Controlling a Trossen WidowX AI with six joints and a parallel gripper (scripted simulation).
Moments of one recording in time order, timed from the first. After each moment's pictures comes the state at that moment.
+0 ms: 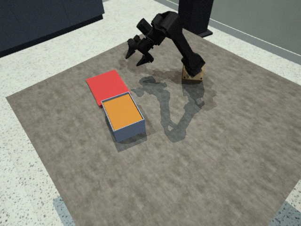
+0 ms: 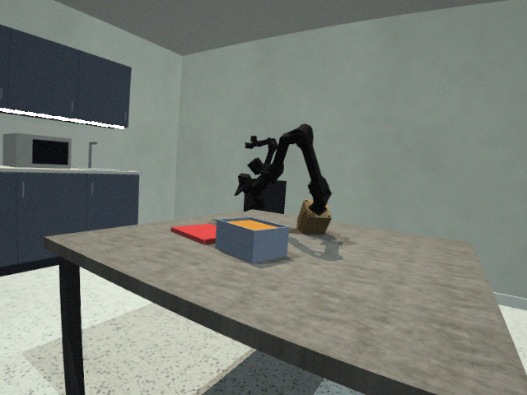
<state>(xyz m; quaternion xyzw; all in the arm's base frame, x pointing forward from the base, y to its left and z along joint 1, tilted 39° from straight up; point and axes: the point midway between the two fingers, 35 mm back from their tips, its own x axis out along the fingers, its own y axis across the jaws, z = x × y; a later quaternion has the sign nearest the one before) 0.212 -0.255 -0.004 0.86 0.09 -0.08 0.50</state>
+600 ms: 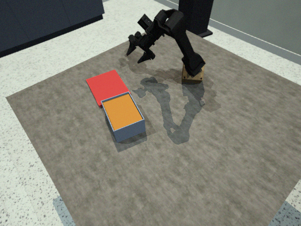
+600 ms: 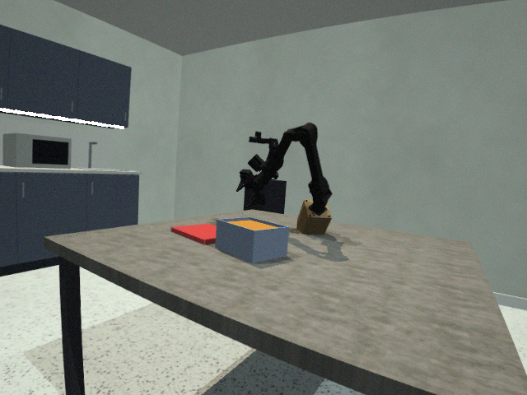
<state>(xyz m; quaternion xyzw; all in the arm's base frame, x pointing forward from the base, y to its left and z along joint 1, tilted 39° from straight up) 0.196 -0.261 0.008 0.86 0.10 -0.08 0.49</state>
